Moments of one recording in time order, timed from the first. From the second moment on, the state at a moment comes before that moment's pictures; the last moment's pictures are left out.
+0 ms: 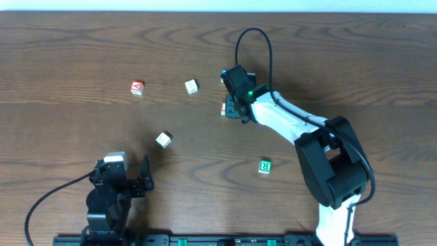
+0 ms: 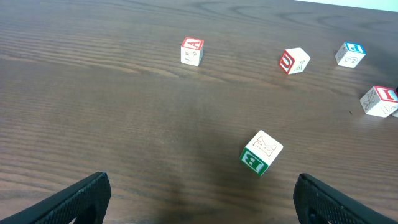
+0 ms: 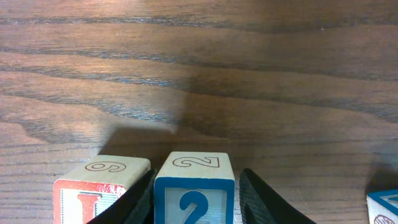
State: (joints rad) left arm -0.05 0.01 0.15 -0.58 -0.03 -0.12; right arm 0.54 2.05 1.34 -0.51 0.15 0.59
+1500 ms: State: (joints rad) left arm -0.05 0.01 0.15 -0.58 -0.03 -0.12; right arm 0.50 2.05 1.60 -0.64 0.15 0.49
